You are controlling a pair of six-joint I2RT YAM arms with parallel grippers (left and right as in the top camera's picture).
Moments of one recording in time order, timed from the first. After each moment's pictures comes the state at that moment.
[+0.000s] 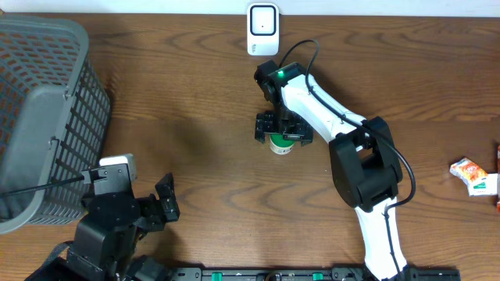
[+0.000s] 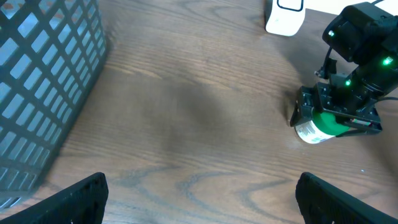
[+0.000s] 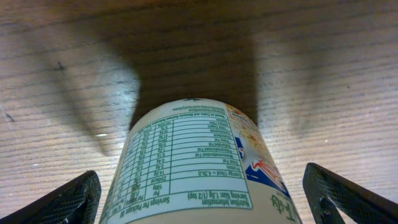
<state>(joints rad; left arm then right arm) -0.52 0.60 1.08 -1.21 -0.35 -0.51 0.52 2.28 1.82 -1.25 -0.05 0.65</state>
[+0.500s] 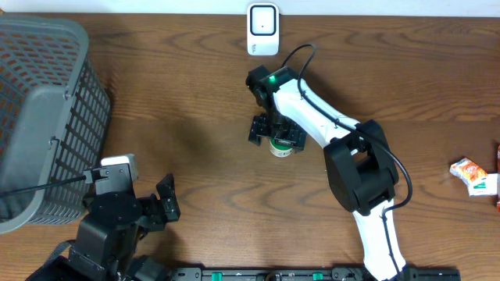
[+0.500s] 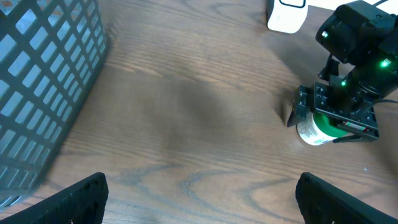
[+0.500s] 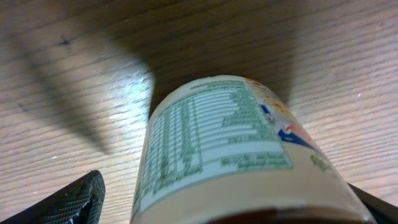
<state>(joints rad) -0.52 0.60 1.07 -1.20 -0.35 -0.51 0.57 2.27 1.81 -1.24 -0.06 0.84</state>
